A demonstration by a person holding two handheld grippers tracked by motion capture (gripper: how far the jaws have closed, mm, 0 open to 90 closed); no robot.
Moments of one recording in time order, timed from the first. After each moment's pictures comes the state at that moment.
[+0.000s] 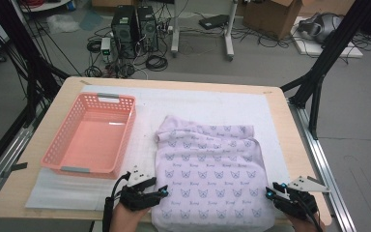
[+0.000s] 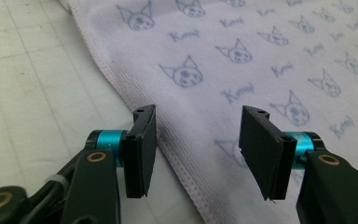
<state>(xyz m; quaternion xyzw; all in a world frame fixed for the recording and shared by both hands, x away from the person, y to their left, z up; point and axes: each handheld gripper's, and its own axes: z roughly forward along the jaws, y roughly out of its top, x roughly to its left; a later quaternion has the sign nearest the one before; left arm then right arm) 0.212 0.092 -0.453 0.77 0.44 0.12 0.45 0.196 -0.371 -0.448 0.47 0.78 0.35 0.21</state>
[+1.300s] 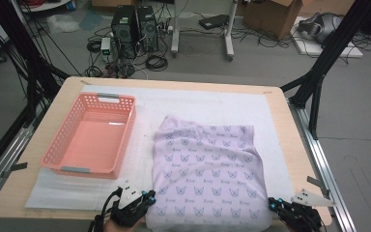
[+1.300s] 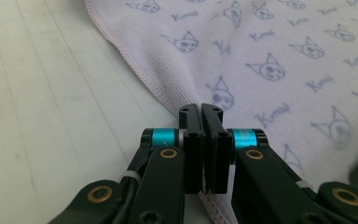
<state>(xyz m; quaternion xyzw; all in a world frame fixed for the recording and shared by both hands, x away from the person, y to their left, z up) 0.167 0.116 -0.456 0.77 0.42 0.15 0.44 0.156 -0.371 -0.445 0.47 0.78 0.38 0.16</state>
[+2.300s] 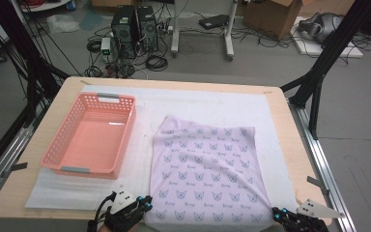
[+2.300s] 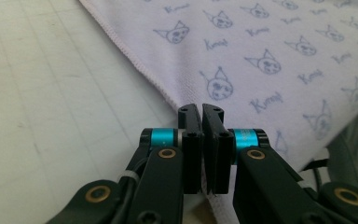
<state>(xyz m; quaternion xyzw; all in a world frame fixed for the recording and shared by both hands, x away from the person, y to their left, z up) 0.161 0.122 -0.456 0.76 0.43 0.14 0.46 0.132 -0.373 -0.441 0.47 0.79 0.37 0.16</state>
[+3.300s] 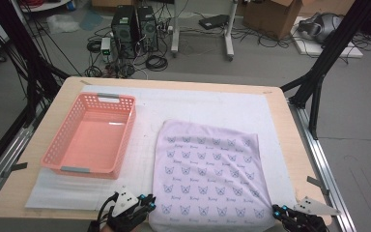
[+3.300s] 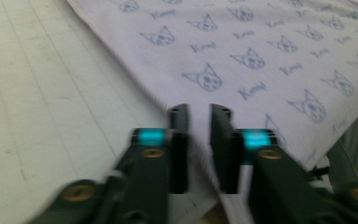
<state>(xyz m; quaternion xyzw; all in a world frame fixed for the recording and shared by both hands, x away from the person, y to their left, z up) 0.166 0.117 -0.459 0.76 0.41 0.16 0.48 0.142 -0.370 -0.440 0.46 0.79 0.35 0.18</state>
